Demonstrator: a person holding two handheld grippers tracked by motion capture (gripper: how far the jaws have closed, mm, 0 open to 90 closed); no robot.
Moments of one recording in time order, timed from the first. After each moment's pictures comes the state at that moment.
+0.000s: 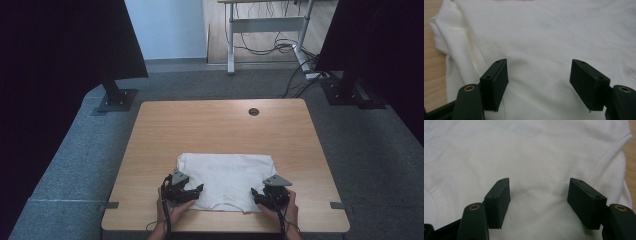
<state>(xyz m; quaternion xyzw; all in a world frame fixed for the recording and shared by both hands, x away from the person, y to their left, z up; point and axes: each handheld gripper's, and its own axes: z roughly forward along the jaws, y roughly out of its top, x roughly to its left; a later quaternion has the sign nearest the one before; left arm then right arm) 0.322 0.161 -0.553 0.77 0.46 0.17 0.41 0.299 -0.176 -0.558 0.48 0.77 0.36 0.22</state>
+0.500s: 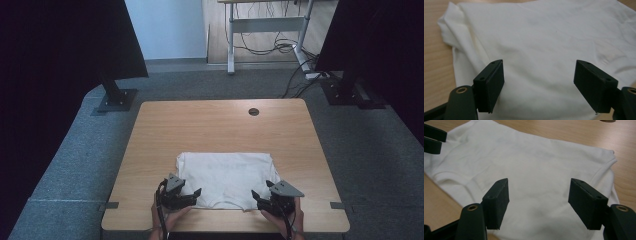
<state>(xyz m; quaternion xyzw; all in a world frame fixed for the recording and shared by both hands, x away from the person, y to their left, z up) 0.292 0.173 -0.540 0.77 0.45 0.17 0.42 0.264 -0.187 -0.536 0.43 0.75 0.45 0.23</state>
